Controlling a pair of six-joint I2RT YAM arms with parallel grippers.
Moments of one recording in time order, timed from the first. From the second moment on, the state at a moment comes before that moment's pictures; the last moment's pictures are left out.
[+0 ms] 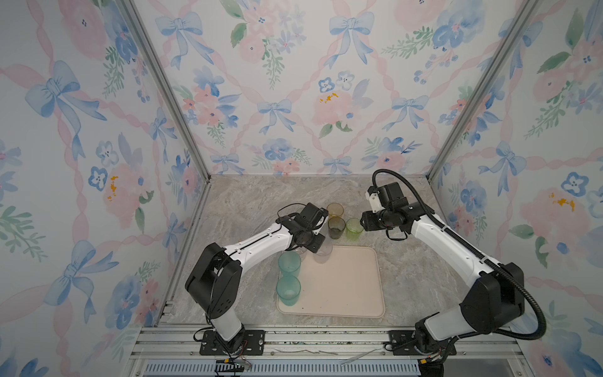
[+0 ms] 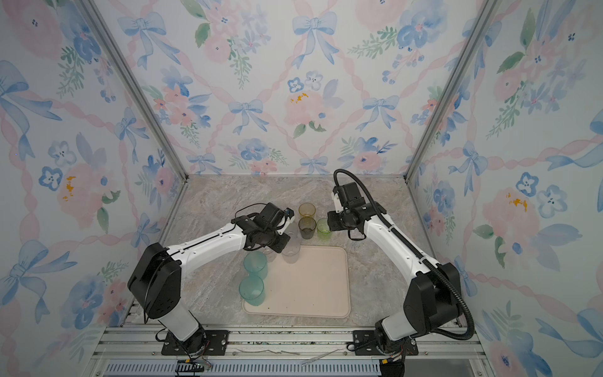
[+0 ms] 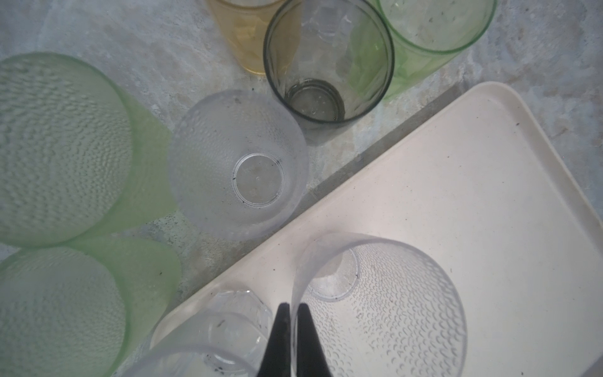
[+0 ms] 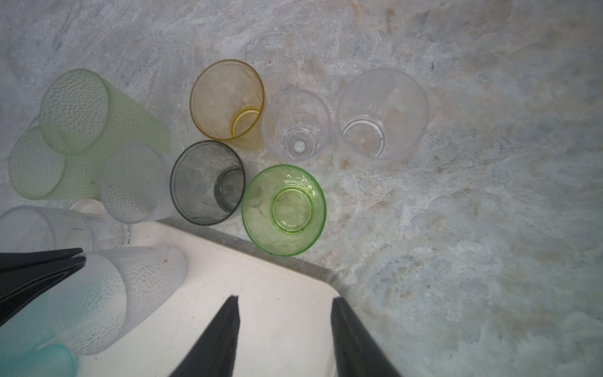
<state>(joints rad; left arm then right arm) -0.70 1.68 1.23 -0.60 0.00 -0.08 0.39 1.51 1.29 -0.76 -0.03 0.18</state>
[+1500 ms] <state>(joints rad) -0.69 1.65 1.22 -0.60 -0.05 -0.07 0.39 1.54 1.30 -0.76 -0.04 0.18</state>
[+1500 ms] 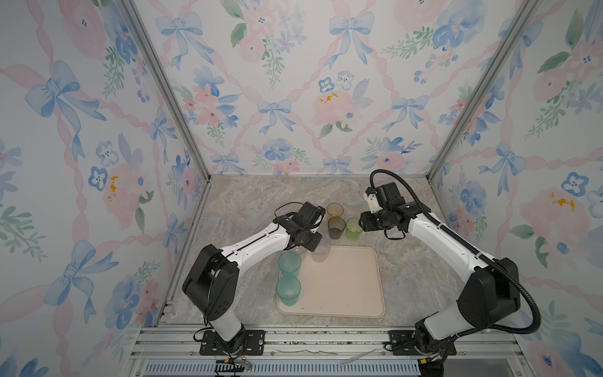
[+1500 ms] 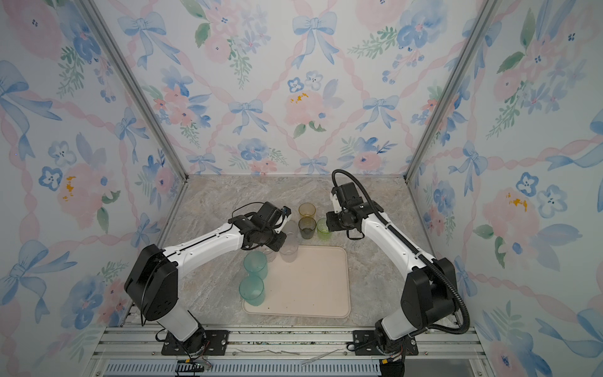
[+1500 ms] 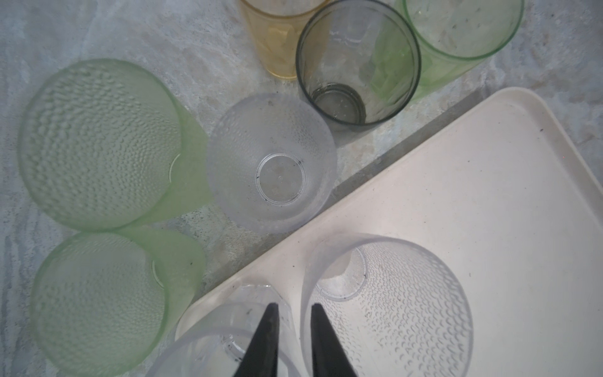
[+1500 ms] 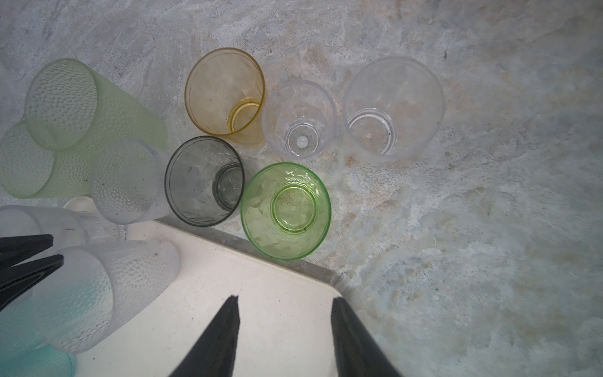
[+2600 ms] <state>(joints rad) -0.53 1.48 1.28 -0.50 -0.06 -0.10 0.36 1.63 1.44 -0.75 -0.07 0.18</state>
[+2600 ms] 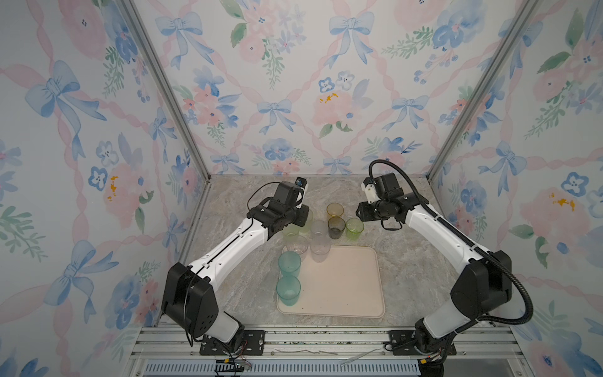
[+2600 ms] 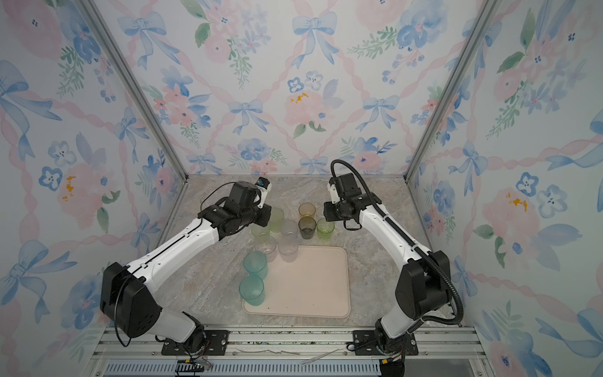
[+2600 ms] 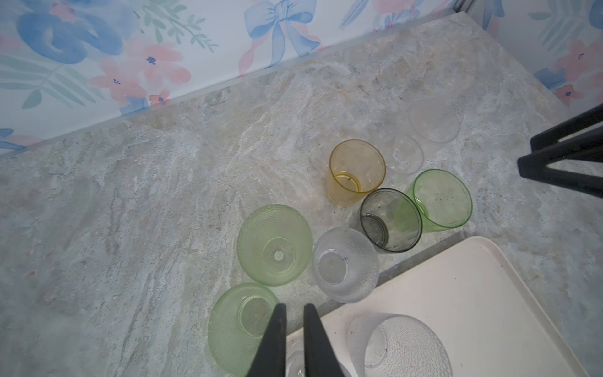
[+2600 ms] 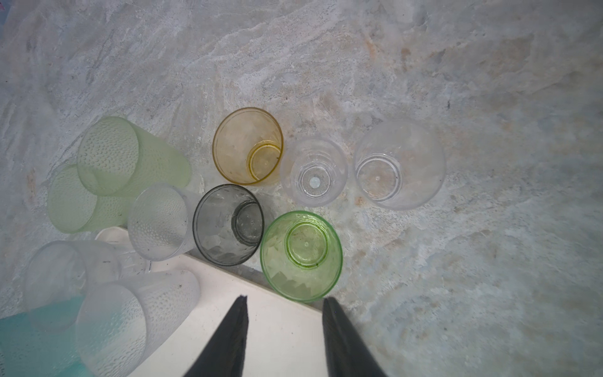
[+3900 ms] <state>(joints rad) -0.43 1.49 1.19 -0.40 -0.01 -0.13 0.16 2.05 1.71 -0.77 -0.04 0.18</state>
